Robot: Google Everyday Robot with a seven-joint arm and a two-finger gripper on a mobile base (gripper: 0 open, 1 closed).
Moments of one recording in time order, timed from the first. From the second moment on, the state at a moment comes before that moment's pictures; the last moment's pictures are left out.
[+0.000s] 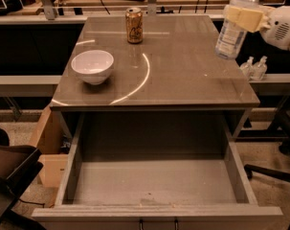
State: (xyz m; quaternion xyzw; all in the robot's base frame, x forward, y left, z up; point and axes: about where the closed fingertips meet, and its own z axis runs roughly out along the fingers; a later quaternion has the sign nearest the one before) arm 0.672 -0.244 1.033 -0.20 0.66 0.29 0.66
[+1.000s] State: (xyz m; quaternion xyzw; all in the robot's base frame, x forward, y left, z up) arm 0.525 -0.202 0.987 -0.17 0.66 0.30 0.67
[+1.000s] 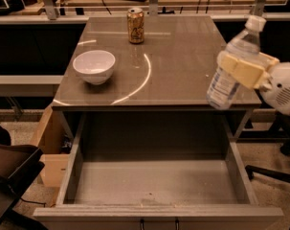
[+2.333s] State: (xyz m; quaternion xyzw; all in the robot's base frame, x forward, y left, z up) arm 0.484 -0.138 0.905 -0.32 0.58 0.43 0.62
